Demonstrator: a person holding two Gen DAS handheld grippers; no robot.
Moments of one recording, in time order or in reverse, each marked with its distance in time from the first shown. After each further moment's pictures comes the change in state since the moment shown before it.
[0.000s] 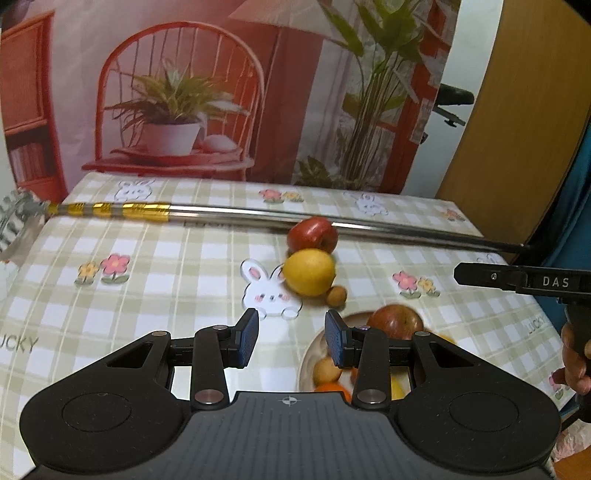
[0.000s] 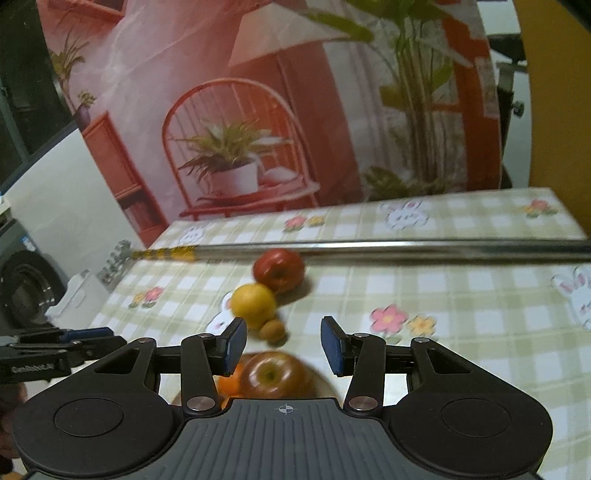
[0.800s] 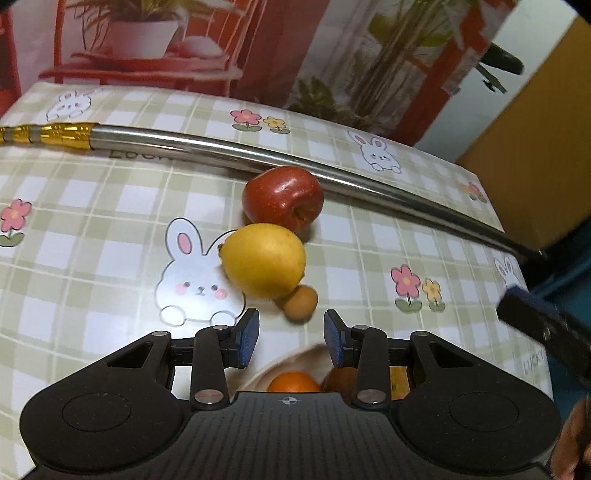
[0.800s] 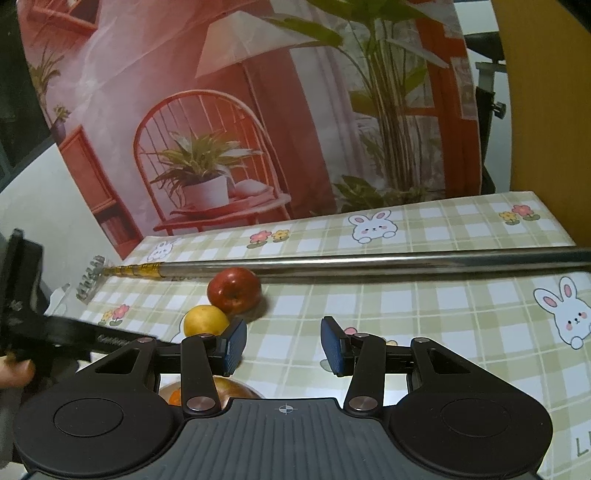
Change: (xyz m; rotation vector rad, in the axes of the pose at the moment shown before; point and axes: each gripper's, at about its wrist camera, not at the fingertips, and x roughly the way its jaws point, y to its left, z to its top) left arm 0.141 -0.018 0.032 -0.184 0.294 -0.053; right arm 0.019 -0.043 0.009 0.032 -0.028 -0.034
